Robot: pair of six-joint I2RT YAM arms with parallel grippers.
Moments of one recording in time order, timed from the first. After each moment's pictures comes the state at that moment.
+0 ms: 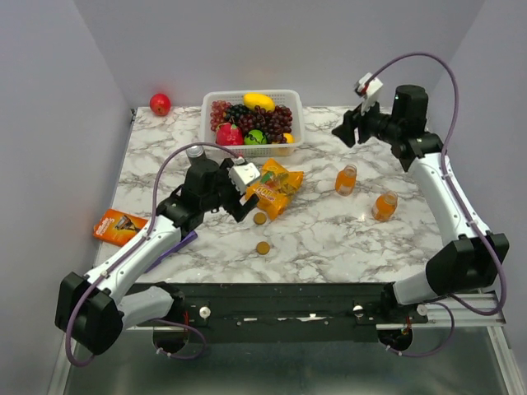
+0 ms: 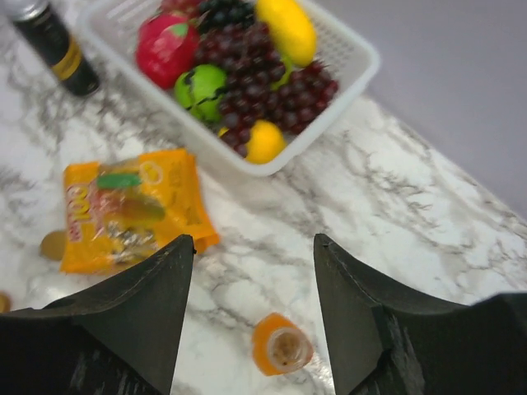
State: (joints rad) left arm -0.53 1.12 0.84 -0.20 0.32 0.35; right arm 0.13 1.47 1.45 -0.36 -0.57 -0.33
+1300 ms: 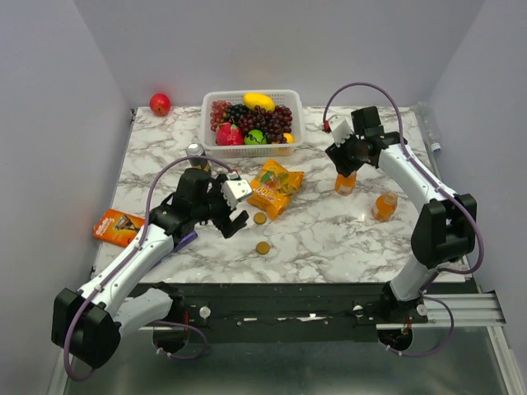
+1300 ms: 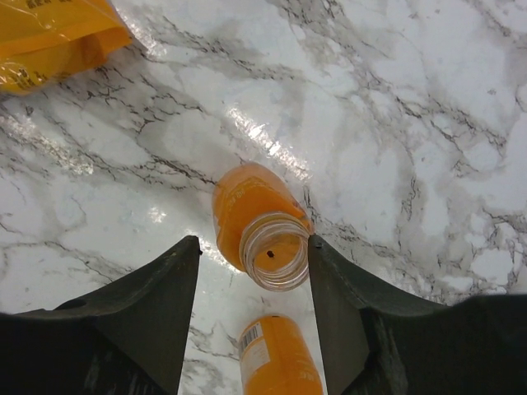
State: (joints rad) left arm -0.46 1.02 0.77 -0.40 0.44 0.43; right arm 0.25 1.69 1.43 -0.67 -0.12 -0.53
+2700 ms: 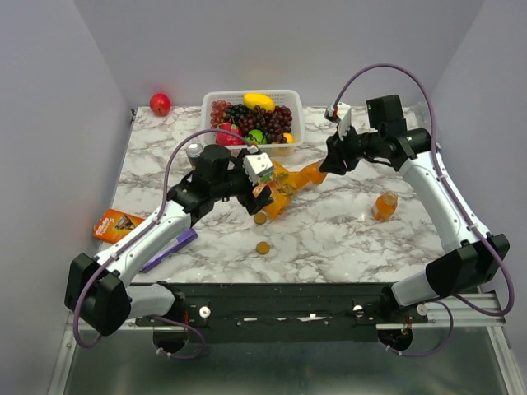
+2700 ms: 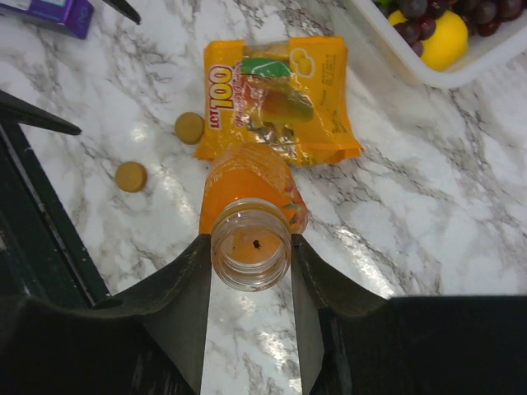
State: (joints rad) left arm -0.57 1.23 0.98 -0.21 0.48 0.32; right arm 0.30 1.47 1.57 -0.88 -0.59 -0.43
